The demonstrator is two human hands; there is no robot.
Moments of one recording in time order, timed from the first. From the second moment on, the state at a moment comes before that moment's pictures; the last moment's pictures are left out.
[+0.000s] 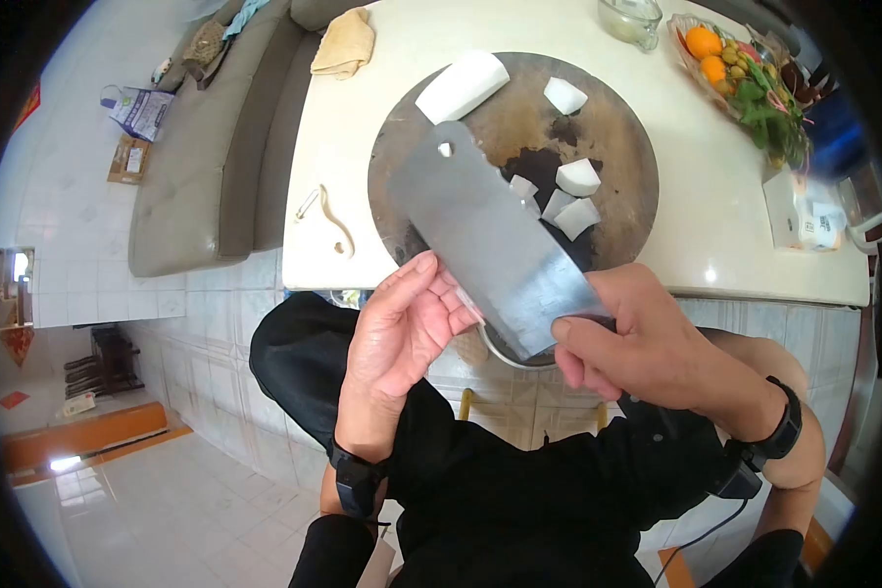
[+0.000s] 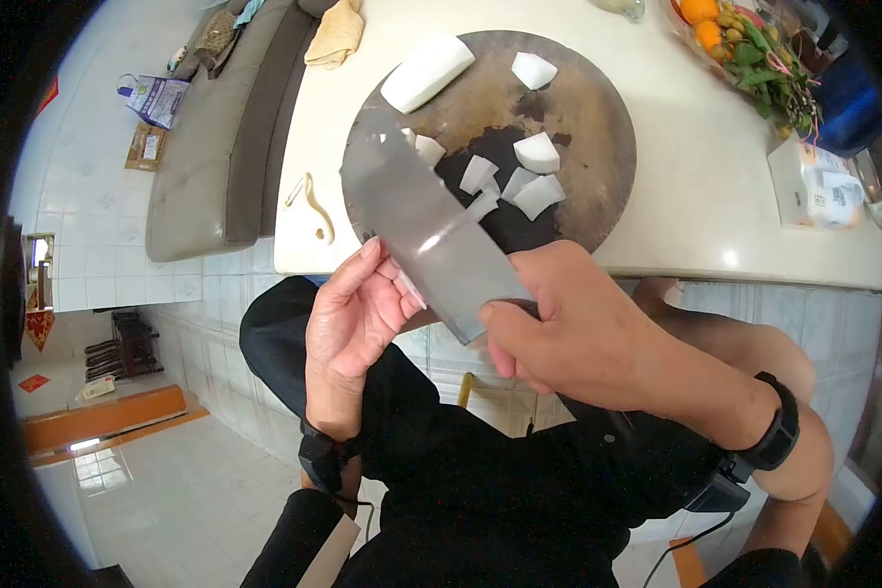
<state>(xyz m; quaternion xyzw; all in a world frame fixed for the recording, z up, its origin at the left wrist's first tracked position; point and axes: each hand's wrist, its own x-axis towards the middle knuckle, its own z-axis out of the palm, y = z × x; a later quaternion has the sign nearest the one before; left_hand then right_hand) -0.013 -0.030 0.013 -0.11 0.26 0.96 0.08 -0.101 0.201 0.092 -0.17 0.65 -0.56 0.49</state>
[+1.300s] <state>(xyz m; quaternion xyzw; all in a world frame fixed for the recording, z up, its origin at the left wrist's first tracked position) -0.072 0.011 0.023 0.11 0.95 0.21 -0.20 -0.106 0.243 0.100 -0.18 0.75 -0.57 0.28</state>
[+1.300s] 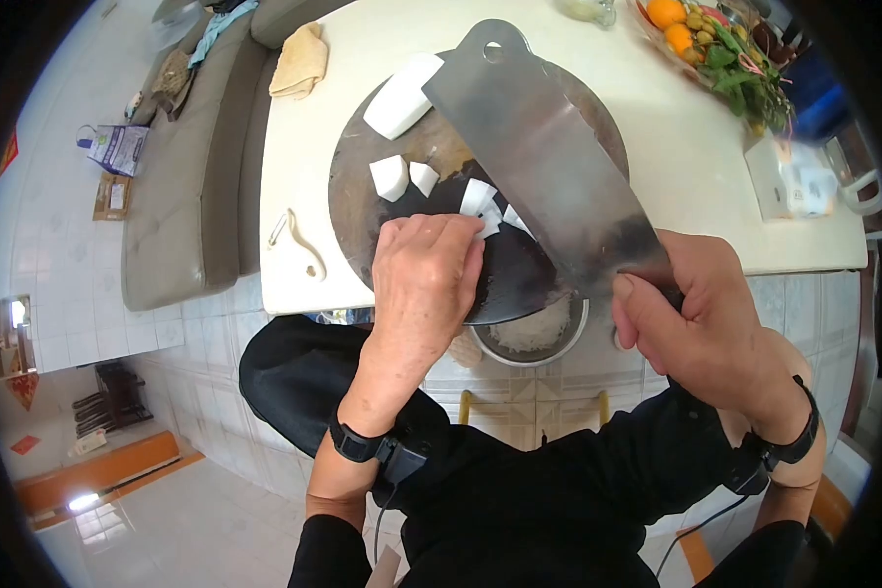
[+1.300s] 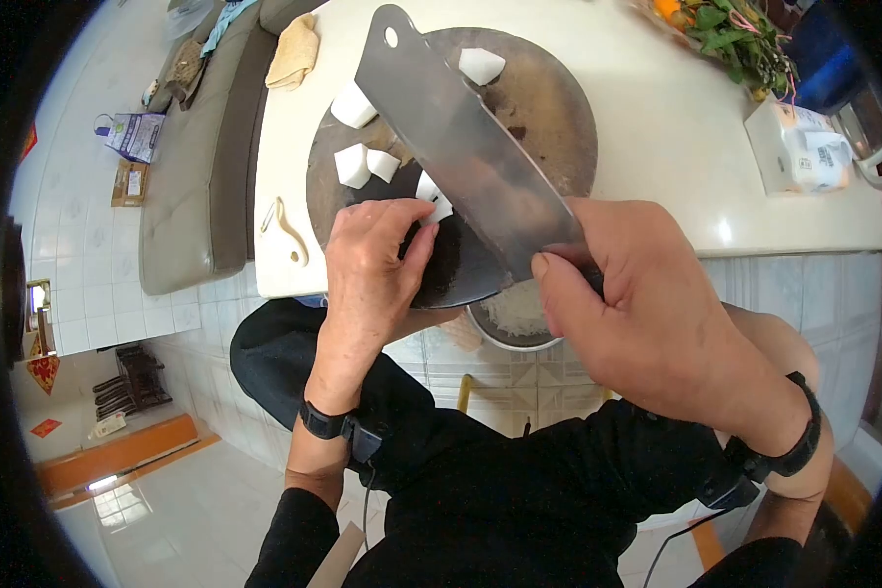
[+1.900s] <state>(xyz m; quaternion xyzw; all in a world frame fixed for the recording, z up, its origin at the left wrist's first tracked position) -0.036 0.021 0.012 0.26 0.92 0.18 -0.22 -0.088 0.264 0.089 -0.34 0.86 -0.34 0.17</state>
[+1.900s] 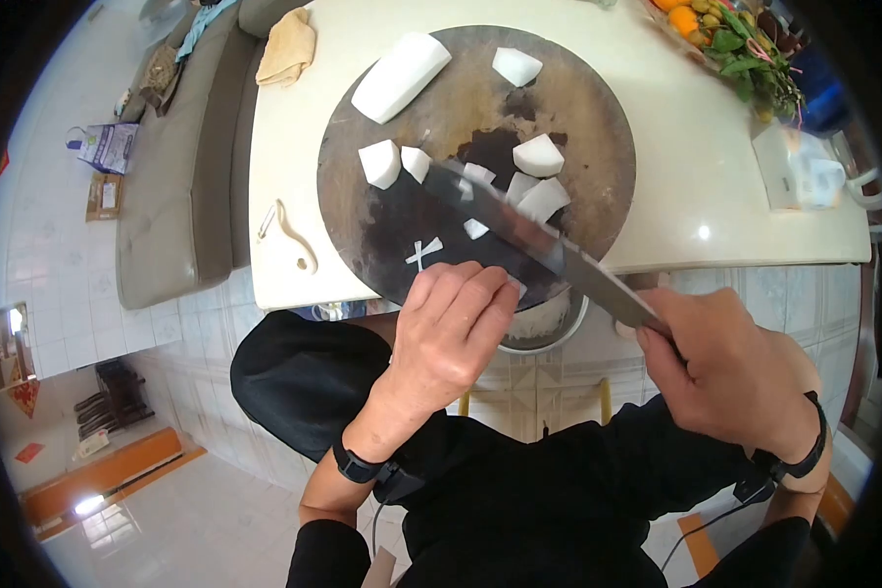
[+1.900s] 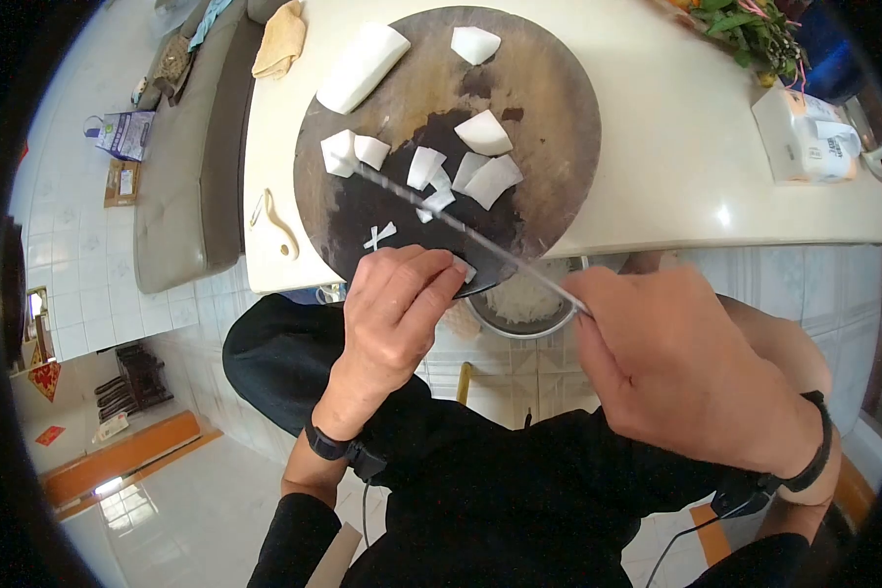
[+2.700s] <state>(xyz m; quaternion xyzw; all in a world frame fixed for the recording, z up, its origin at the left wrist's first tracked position) -0.025 0.014 0.004 0.25 0.92 0.23 -0.17 -0.057 0.270 0.101 -0.42 0.84 -0.18 0.29</state>
